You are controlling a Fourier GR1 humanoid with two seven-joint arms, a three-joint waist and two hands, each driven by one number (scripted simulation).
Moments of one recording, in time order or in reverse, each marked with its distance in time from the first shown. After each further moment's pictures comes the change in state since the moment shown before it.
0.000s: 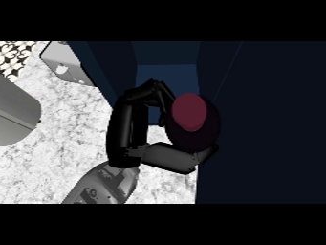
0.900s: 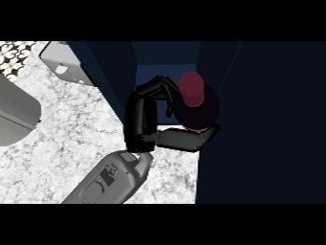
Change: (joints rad) left arm -0.073 0.000 -0.033 0.216 0.186 0.125 -0.210; right arm -0.031 -0.007 -0.001 0.004 -0.013 -0.008 0.029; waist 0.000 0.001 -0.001
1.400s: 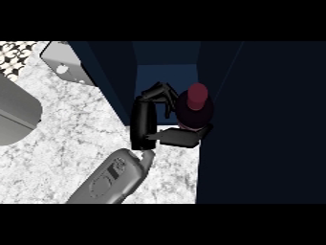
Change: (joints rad) left arm 0.005 0.000 -0.015 0.166 0.004 -0.001 -0.126; right arm -0.024 -0.003 0.003 0.003 -0.001 -0.014 0.009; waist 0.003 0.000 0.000
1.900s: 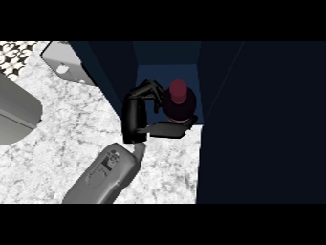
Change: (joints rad) left arm 0.012 0.001 0.089 0.100 0.018 -0.054 -0.122; right arm 0.079 0.016 0.014 -0.003 0.001 0.028 -0.057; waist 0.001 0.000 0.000
